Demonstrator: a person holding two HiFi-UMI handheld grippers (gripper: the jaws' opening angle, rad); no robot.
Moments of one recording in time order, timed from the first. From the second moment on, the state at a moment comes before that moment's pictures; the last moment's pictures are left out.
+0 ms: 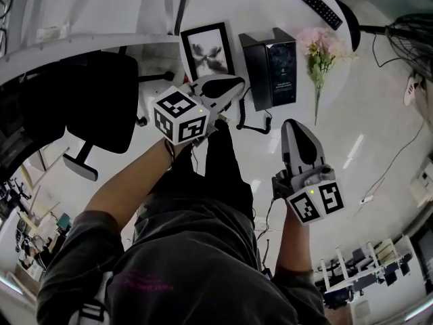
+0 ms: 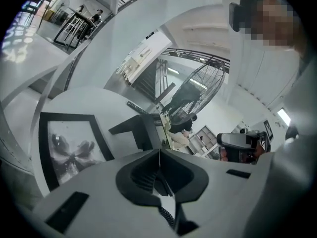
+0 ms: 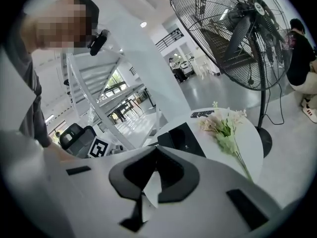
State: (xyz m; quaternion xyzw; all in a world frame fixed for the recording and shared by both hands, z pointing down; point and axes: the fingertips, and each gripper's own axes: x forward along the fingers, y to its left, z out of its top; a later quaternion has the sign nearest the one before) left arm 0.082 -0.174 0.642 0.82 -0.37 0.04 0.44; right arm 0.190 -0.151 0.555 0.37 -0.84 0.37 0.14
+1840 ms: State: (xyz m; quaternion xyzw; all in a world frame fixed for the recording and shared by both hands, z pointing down) left arm 0.107 -0.185 0.634 0.80 -0.33 0.00 0.50; right arm 0.205 -0.154 0.552 0.38 -0.83 0.39 0.12
